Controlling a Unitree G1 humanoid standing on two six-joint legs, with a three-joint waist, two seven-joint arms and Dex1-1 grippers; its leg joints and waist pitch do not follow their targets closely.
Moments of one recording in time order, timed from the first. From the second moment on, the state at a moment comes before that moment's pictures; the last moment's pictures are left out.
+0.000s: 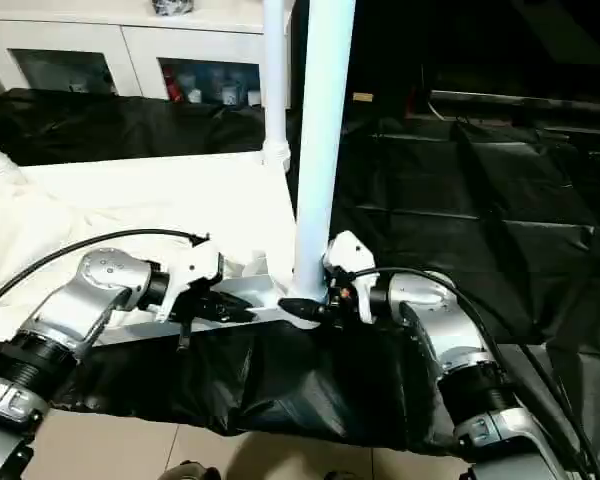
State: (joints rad) left arm -0.59 0.42 -0.34 0.50 -0.04 0.15 -1.27; right arm -0.46 -0.36 0.20 0.43 0.16 0.14 1.08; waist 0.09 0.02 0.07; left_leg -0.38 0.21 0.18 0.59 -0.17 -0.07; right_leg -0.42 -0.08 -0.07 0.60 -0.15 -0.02
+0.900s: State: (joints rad) left arm -0.62 0.19 -0.30 0.57 0.09 0.23 -0.80; right arm -0.56 -0.09 0.04 0.71 0.05 0.05 0.41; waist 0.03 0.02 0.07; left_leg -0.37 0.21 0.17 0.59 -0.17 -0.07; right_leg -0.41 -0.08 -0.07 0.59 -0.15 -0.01
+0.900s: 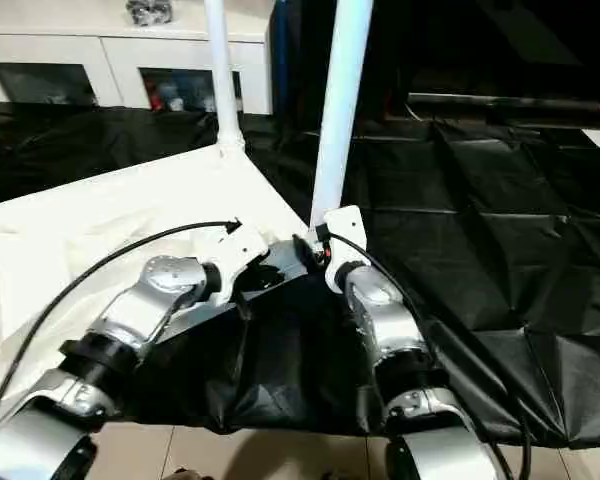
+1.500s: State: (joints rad) left arm -0.54 0.36 -0.32 0.49 -0.02 0.11 -1.22; right arm -0.40 -0.36 0.19 0.41 0.13 0.09 1.03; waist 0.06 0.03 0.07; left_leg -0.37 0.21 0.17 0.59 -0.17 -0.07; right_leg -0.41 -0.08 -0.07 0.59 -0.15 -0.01
